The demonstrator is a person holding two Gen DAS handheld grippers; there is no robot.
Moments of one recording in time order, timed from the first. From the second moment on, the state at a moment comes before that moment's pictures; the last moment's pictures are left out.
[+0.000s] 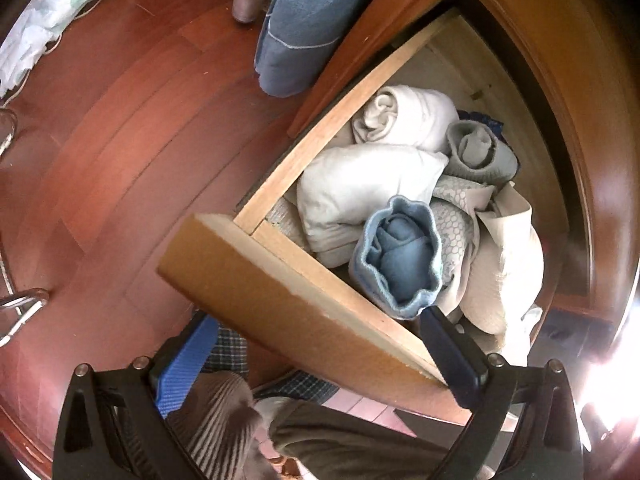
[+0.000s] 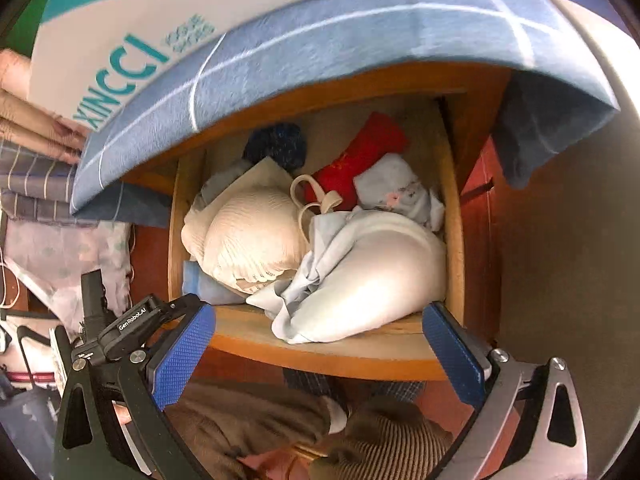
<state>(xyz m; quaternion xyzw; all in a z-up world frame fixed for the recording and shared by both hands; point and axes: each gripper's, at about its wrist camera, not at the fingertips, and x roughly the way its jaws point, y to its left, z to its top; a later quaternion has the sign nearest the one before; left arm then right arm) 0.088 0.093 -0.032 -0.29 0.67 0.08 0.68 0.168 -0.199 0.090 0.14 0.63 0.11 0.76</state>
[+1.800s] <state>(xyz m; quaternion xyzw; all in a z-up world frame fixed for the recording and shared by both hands) 0.138 0.029 0.037 -0.11 0.61 -0.07 0.78 0.201 -0.165 -0.057 0.01 0.75 0.04 0.66</state>
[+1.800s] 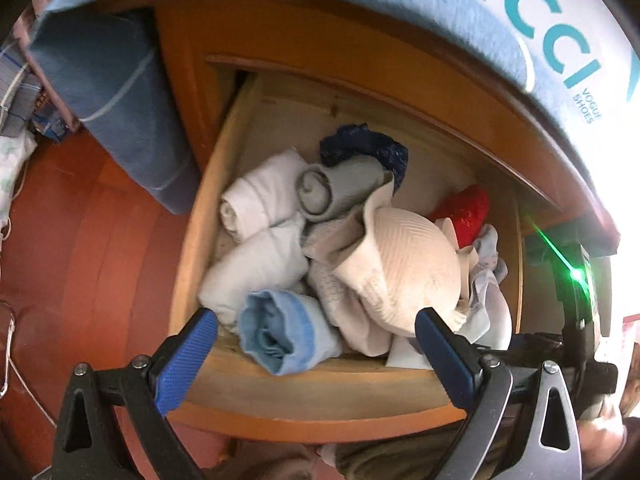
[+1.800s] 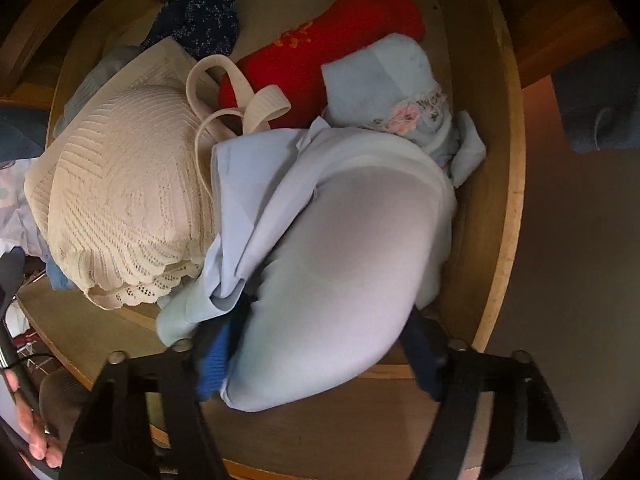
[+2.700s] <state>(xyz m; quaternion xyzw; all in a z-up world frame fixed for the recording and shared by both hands) 0.171 -0.021 -0.004 -0.11 0.64 -0.05 0.76 0.110 -0.204 -0.043 0.07 0.68 0.06 0.73</state>
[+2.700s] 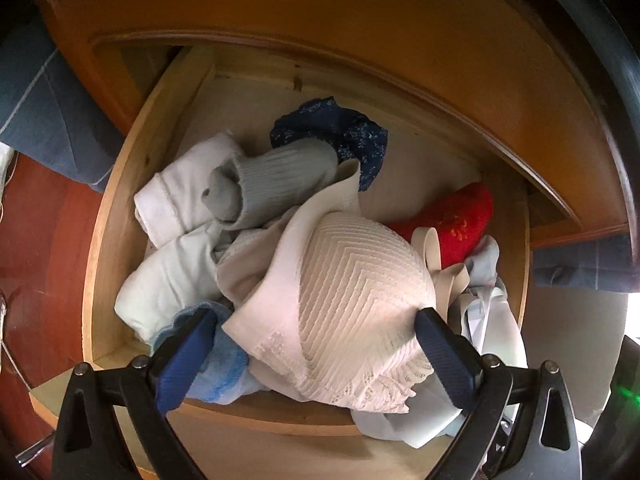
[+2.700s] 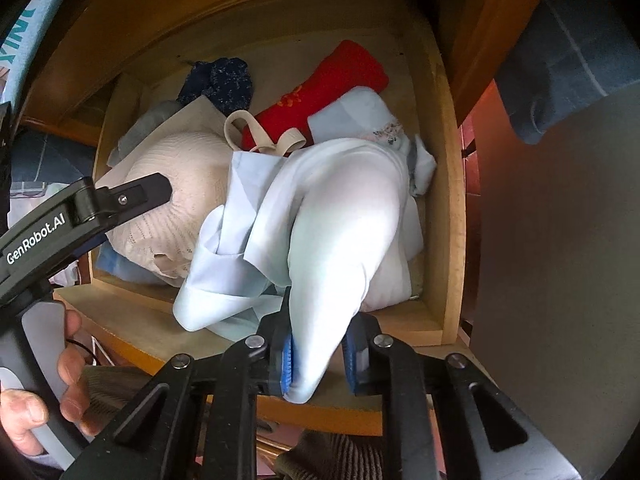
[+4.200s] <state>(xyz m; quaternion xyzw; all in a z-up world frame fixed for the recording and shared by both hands) 0.140 -0.009 0.032 -0.12 0.66 -0.12 0.73 0.134 -0.204 -0.023 0.10 0.68 0.06 0.72</state>
